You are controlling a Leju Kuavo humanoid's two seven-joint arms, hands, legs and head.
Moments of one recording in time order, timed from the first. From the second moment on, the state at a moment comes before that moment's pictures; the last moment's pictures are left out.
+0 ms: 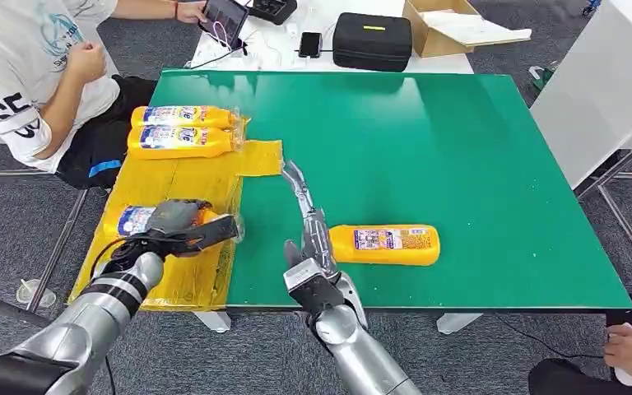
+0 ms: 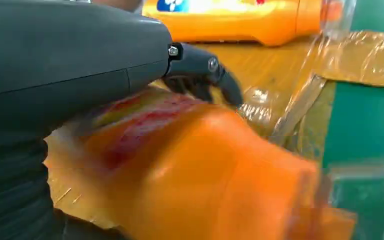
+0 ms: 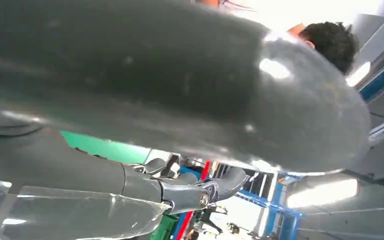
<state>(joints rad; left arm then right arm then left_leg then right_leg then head) -0.72 -0.03 -0.36 -0.32 -1.04 0.03 -0.36 -0.28 0.29 0.51 -1.12 0.28 -0.37 -0.69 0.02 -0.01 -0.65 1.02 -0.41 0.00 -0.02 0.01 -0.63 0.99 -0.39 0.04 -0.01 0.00</state>
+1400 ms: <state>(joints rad) -0.59 -0.03 0.13 -0.45 -0.40 0.05 -0.70 -0.54 -0.05 0.36 -0.76 0.61 0.00 -0.15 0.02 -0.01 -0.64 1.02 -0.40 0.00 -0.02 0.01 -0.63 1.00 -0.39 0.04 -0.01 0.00</state>
